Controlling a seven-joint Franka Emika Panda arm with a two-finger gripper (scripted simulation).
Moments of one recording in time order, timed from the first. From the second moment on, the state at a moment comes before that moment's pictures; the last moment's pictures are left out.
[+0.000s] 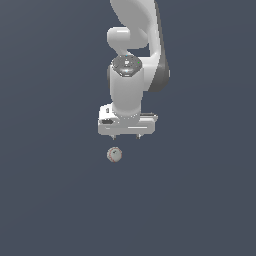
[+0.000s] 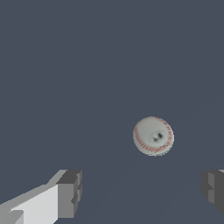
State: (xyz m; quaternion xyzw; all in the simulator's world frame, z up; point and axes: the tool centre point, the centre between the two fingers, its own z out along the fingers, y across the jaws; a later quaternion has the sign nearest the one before) arm 0.010 -0.006 0.182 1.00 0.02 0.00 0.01
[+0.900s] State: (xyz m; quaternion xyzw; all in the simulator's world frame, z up) arm 0.027 -0.013 0.213 1.00 0.02 0.03 0.01
